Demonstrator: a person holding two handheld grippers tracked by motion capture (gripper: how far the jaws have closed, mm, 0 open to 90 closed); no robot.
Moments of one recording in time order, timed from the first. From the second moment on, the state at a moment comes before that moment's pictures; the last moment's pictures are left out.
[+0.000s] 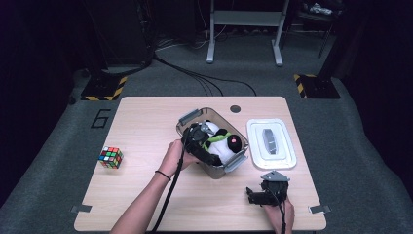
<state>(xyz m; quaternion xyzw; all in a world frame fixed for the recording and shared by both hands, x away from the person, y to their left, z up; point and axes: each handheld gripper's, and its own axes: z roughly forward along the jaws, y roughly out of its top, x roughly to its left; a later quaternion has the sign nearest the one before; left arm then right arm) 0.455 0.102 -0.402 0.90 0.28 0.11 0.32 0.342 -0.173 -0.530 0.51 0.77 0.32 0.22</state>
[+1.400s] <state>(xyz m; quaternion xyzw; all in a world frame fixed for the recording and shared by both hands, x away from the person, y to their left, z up) 0.496 0.041 -0.397 0.90 0.30 0.07 0.29 0.341 -0.173 -0.530 0.51 0.77 0.32 0.21</state>
